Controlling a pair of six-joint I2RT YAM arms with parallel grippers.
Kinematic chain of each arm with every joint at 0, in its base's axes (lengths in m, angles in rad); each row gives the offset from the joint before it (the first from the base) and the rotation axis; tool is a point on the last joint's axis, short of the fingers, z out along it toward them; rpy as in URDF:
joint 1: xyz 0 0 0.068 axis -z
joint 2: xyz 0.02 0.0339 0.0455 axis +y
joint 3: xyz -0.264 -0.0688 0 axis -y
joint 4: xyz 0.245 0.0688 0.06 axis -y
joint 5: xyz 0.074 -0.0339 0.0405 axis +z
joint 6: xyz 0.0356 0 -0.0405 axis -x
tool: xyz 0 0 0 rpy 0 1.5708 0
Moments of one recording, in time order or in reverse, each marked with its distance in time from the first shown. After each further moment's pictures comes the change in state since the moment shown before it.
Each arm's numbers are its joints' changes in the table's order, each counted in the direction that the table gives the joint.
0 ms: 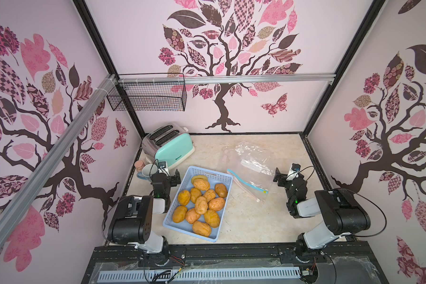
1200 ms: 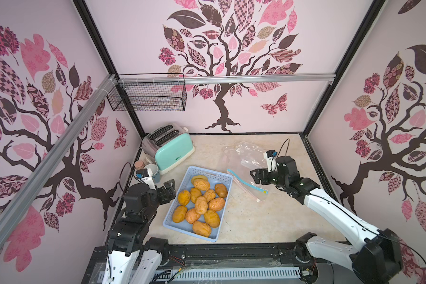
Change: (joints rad) left arm 0.145 -0.951 0.468 -1.575 -0.115 0.377; right arm -0.367 -0.370 0.630 -1.538 0.256 -0.222
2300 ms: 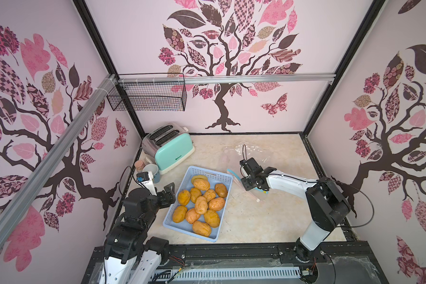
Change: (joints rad) left arm 0.076 -0.036 -0.001 -0.036 0.079 -0.010; right arm -0.197 0.552 0.217 -0.068 -0.275 0.232
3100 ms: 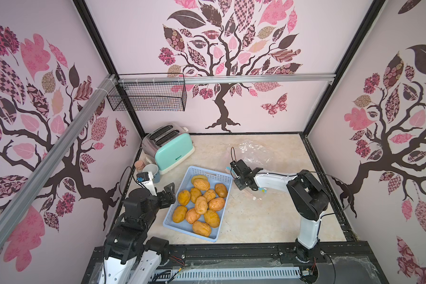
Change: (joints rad) left arm 0.008 -0.002 0.000 -0.002 0.010 0.000; right arm -0.042 0.164 0.084 0.101 -0.123 0.066
